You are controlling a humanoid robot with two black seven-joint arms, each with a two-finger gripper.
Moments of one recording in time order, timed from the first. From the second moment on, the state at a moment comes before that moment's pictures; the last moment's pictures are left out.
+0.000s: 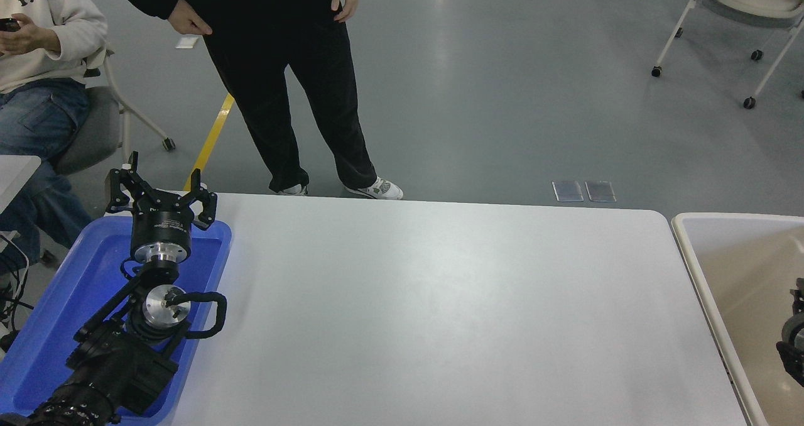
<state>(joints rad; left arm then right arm) -0.52 0.15 -1.18 -0.59 0.09 -0.33 -0.56 0.60 -0.42 0.01 0.00 0.23 0.04 -0.03</state>
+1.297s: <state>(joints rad) -0.52 0.15 -1.18 -0.59 0.09 -0.33 -0.56 0.79 -0.53 0.67 0.74 0.24 0.12 -0.03</state>
